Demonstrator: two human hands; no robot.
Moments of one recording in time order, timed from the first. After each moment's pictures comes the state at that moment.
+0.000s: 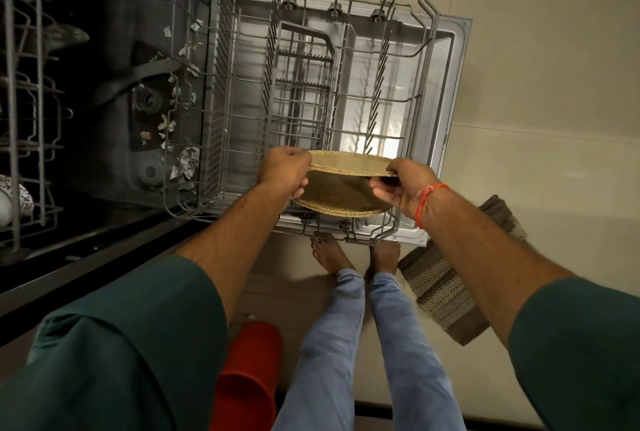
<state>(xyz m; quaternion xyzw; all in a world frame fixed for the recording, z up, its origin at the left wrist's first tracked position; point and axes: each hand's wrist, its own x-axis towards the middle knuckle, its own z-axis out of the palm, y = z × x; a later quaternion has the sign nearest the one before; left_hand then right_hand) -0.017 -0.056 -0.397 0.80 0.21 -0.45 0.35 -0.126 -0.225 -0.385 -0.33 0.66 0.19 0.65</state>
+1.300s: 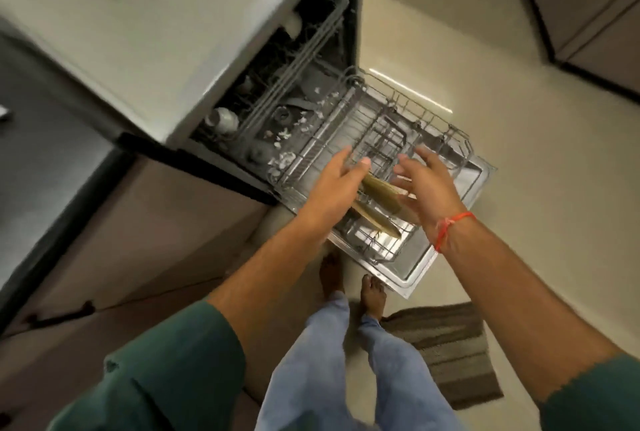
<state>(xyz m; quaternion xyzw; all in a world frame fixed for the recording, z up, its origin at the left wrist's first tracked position) -0.125 -0.025 -0.086 0.74 0.18 -0.29 0.58 -0.132 -0.177 -0.081 -0.61 0.34 0.18 0.69</state>
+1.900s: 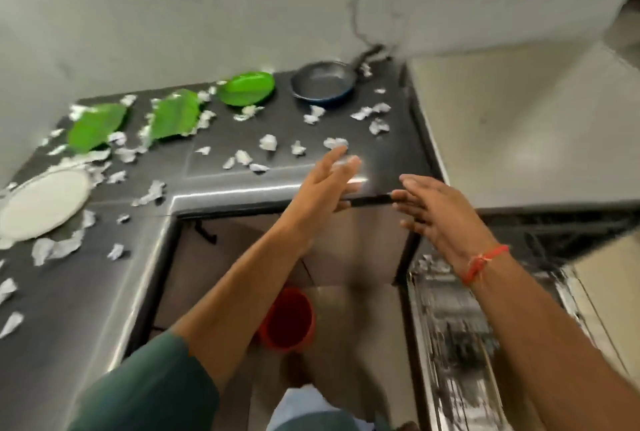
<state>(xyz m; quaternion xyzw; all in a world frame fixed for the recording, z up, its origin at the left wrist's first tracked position) -0.323 0.245 0.158 0.66 0.34 0.16 0.65 -0.194 0.110 0.140 -0.66 -0.11 0.41 0.62</state>
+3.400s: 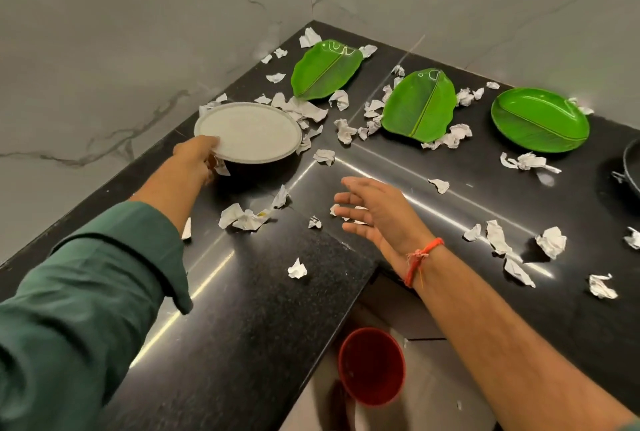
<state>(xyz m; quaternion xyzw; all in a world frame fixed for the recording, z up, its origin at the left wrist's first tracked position) -0.805 0.746 0.048 0.15 0.77 0.43 0.44 -0.485 0.580 0.107 -0.55 -0.31 0.67 0.38</state>
